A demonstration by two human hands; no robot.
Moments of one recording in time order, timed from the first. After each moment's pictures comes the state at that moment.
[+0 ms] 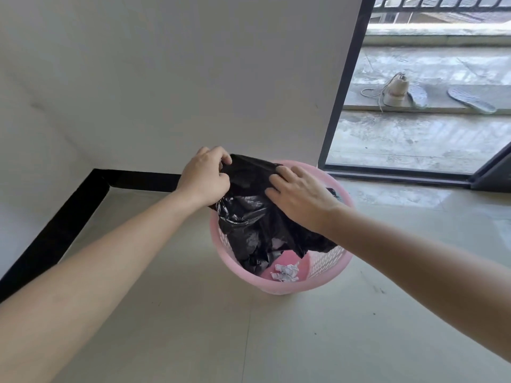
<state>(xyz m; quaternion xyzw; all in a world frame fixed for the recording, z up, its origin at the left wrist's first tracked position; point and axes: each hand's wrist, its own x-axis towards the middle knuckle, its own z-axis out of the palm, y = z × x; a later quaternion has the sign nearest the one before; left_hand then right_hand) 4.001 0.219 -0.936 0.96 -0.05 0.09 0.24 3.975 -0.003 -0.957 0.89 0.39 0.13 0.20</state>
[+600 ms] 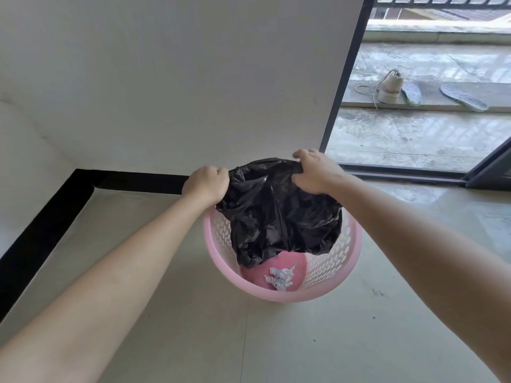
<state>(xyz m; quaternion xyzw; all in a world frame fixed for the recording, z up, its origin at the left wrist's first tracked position) 4.048 0.209 -0.985 0.97 0.07 -0.05 0.22 4.054 -0.030 -0.963 0.99 0.05 -0.09 -0.14</state>
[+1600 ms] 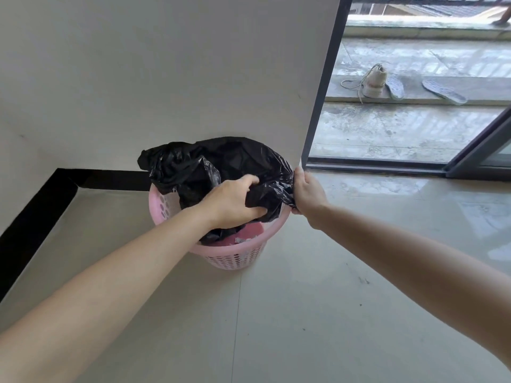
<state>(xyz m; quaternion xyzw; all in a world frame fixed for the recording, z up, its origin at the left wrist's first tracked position) 3.993 0.164 -0.980 0.94 -0.20 -0.10 0.25 4.011 -0.030 -1.024 0.80 -0.20 -0.05 -0.56</state>
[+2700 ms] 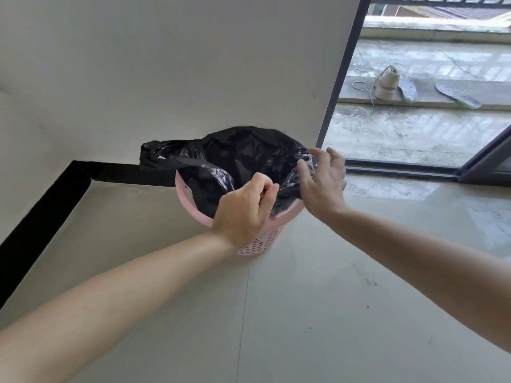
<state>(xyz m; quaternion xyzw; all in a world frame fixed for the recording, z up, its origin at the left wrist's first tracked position) 3.943 0.155 -0.984 0.90 -0.20 0.18 0.34 3.987 -0.016 -0.987 0.90 -0.10 0.13 -0.40</state>
